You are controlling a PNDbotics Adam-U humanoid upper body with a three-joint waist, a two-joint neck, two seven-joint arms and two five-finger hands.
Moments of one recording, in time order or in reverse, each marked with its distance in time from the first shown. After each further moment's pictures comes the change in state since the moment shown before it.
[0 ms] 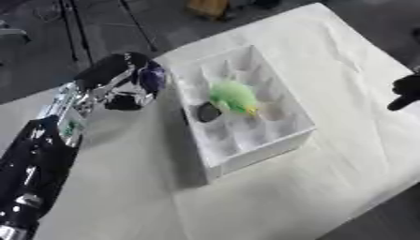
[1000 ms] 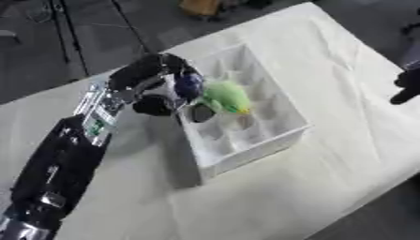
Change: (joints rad) left arm -0.016 -0.061 -0.084 -0.077 0.088 -0.121 -0.082; right arm -0.033 0.001 0.012 0.000 -0.035 -0.035 0.019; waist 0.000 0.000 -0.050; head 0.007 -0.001
